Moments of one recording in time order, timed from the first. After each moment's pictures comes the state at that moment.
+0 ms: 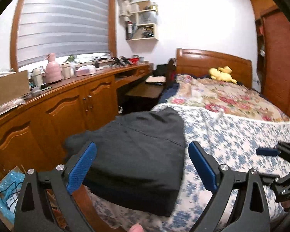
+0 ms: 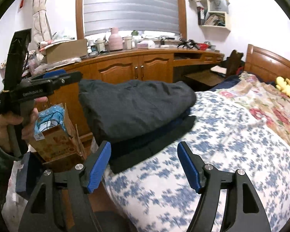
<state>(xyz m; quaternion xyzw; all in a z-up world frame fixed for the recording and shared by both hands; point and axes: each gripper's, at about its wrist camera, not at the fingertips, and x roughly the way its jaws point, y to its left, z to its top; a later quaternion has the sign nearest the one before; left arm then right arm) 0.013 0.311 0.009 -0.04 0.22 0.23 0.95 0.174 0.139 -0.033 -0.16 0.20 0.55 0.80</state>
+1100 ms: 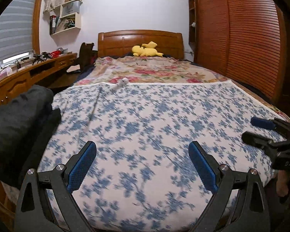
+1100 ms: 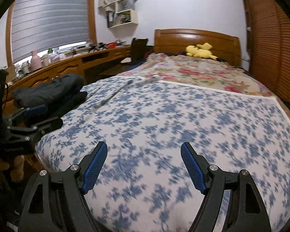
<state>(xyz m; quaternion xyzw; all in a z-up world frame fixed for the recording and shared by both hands) 0.095 0.036 -0.079 -0.01 0.27 0.01 0.96 0.153 -0.125 -0.074 -0.06 0.23 0.30 0.92</state>
